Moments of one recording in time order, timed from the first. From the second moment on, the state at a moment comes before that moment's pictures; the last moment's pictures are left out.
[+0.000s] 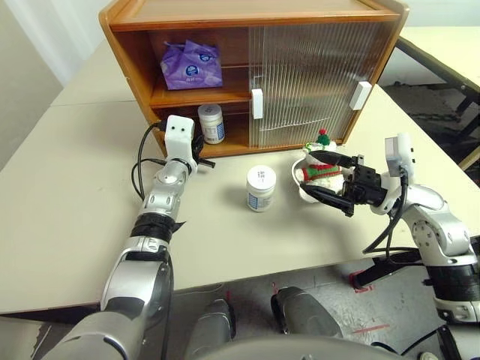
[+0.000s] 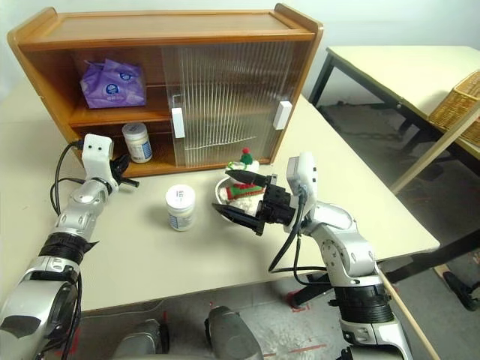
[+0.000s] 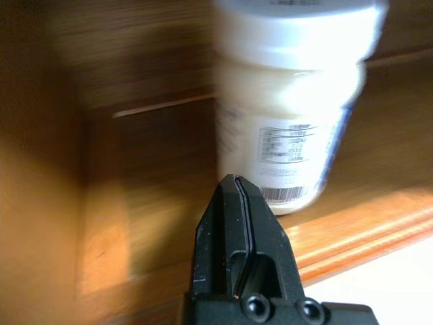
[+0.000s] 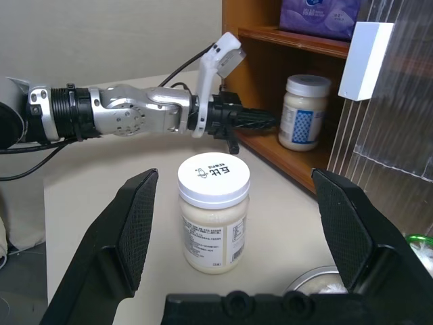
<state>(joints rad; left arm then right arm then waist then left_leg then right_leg) -0.63 0.30 0.06 0.68 0.00 0.01 -0.24 -0.24 -0.52 -0.03 -0.11 0.58 0.21 1.11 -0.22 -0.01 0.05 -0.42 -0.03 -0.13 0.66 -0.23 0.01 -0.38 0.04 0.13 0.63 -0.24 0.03</state>
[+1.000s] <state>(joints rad) -0.61 0.43 -0.09 0.61 0.24 0.01 -0.19 -0.25 -0.52 -0.03 -0.09 0.58 0.19 1.12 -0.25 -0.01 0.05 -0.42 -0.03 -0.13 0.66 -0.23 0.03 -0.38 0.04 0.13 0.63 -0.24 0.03</state>
